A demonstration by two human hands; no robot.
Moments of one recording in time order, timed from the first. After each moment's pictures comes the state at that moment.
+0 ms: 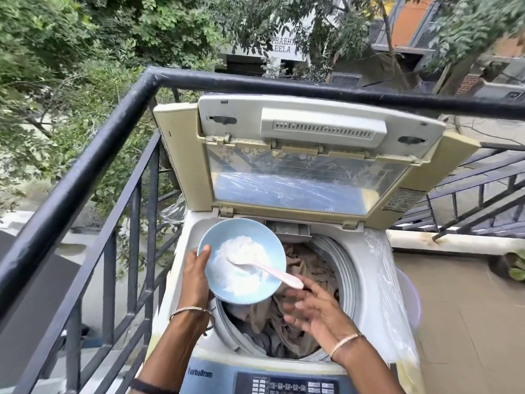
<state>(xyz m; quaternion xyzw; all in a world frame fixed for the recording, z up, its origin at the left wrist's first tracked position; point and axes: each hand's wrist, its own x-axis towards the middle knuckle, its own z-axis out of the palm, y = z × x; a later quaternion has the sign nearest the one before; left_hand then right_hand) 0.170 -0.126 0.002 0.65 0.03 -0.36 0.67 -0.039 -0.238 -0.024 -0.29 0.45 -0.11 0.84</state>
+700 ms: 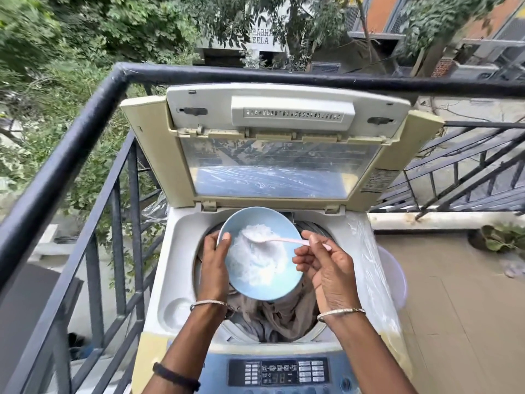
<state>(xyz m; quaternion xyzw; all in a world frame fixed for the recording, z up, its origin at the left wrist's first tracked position) 0.130 -0.154 0.005 0.65 -0.10 -0.36 0.66 -0.024 -0.247 0.043 -0.36 0.44 -0.38 0.73</state>
